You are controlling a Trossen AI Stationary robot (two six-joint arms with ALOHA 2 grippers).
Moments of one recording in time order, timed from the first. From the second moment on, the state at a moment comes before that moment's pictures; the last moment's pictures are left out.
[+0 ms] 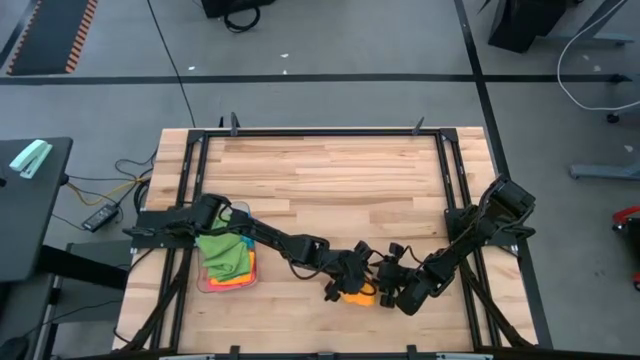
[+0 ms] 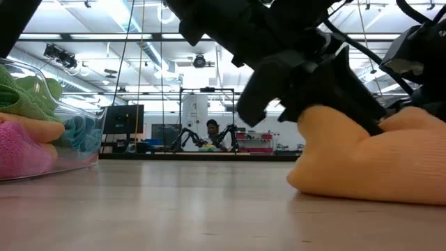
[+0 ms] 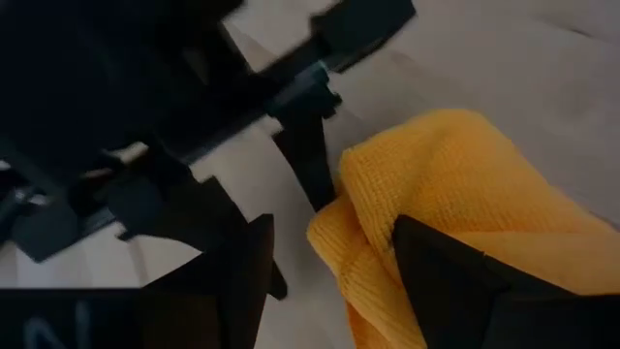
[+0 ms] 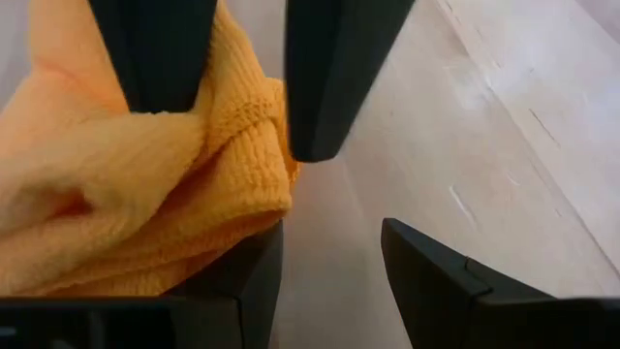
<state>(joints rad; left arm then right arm) -0.28 2.23 1.58 0.02 -0.06 0.63 0.76 1.77 0.64 0.06 0.75 0.77</state>
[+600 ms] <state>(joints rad) -0.22 2.25 1.58 0.02 -0.09 0.56 0.76 1.77 0.65 0.06 0.71 0.76</state>
